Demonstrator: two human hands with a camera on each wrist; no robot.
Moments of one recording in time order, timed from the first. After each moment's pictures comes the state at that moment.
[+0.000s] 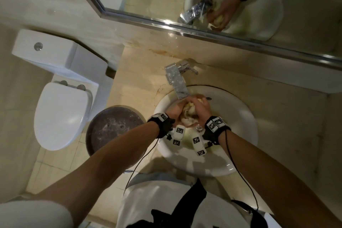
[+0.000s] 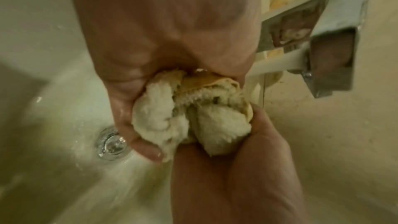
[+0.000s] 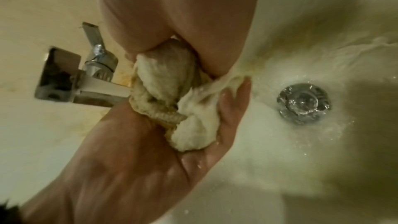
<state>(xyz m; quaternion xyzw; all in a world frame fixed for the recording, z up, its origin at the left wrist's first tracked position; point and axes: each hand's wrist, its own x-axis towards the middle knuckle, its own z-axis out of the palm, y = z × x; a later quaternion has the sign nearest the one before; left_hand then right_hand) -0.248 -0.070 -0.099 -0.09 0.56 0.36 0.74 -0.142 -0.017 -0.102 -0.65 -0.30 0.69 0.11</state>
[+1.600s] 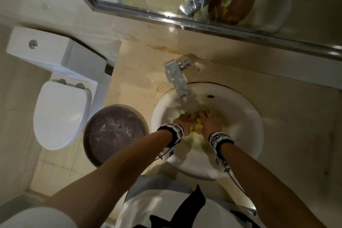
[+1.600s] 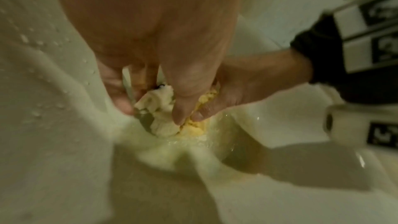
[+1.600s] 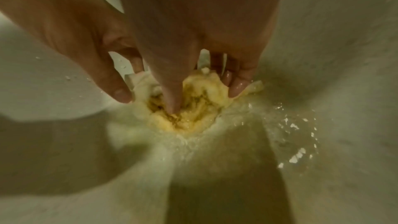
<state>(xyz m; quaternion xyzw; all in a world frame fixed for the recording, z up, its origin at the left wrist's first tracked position) -0.215 -0.098 -0.141 0.56 0.67 -0.11 0.48 -0.072 -0.050 -0.181 -0.47 -0.80 0.28 -0.25</state>
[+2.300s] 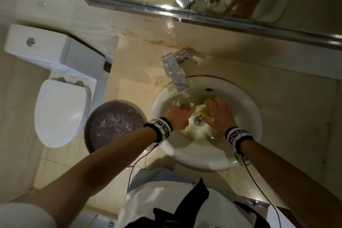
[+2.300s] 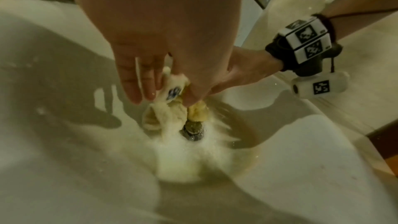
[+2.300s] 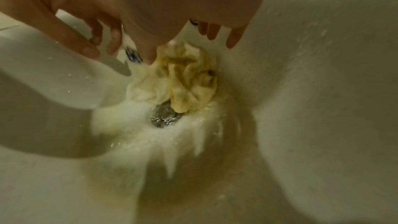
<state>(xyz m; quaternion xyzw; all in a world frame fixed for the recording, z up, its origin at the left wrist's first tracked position) -0.237 -0.111 -0.116 0.70 0.61 -0.12 0.34 -0.031 -0.029 -0.141 -0.44 -0.86 0.25 -0.09</state>
